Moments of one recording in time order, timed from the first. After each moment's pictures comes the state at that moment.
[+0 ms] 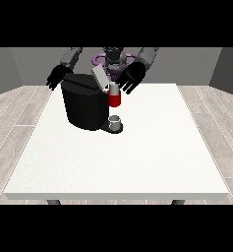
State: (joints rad) left arm -1.16 0.43 0.12 -0.62 -0.66 -0.13 -0.13; right arm -0.32 -0.05 -0.05 -1.38 -0.04 -0.15 -0.06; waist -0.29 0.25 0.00
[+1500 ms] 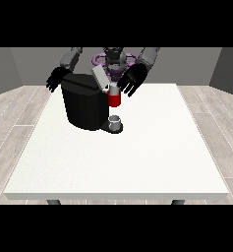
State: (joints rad) left arm -1.18 0.44 0.10 -0.62 -0.71 -0.16 -0.15; right arm -0.33 -0.05 -0.07 -1.36 -0.04 -0.17 -0.08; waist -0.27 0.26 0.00
